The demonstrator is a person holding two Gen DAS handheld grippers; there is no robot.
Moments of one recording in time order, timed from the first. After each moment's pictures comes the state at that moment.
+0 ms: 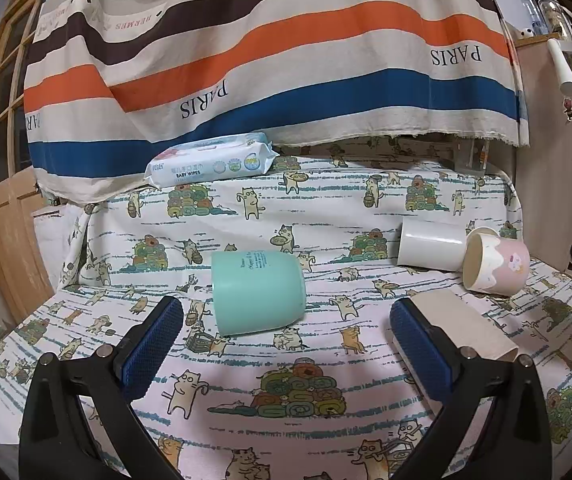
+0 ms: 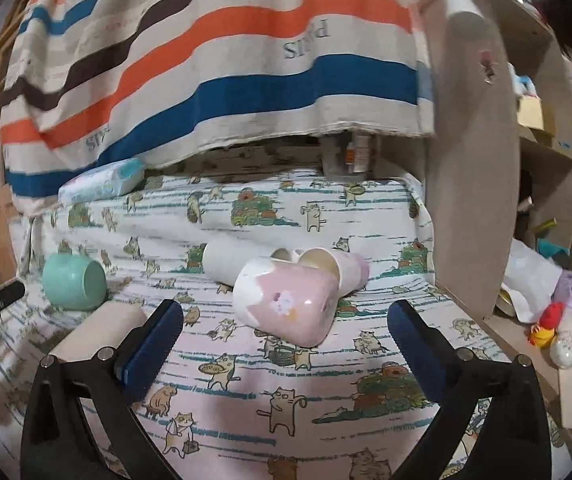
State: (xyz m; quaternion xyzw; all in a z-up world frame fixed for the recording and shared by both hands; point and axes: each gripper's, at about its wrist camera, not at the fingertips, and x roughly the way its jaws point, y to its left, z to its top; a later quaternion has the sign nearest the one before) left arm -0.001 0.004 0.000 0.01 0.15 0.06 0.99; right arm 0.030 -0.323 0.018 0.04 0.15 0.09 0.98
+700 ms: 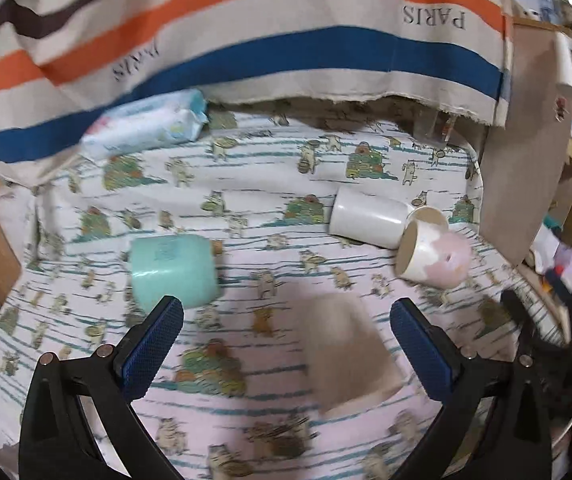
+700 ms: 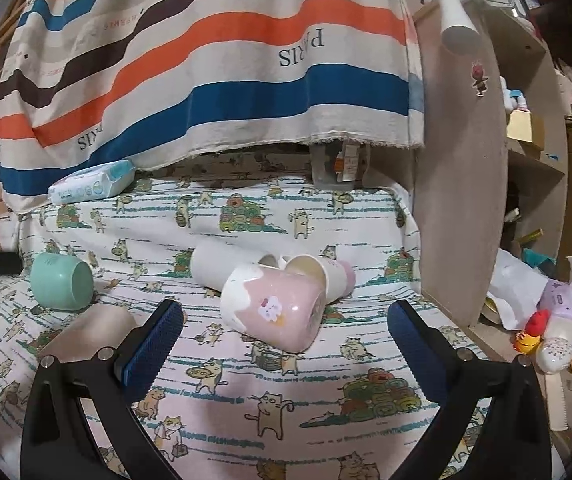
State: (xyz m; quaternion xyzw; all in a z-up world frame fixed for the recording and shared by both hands) left arm 0.044 -0.056 0.062 -0.02 0.31 -0.01 0.95; right arm 0.030 -0.314 0.017 0.01 0.15 0.05 0.99
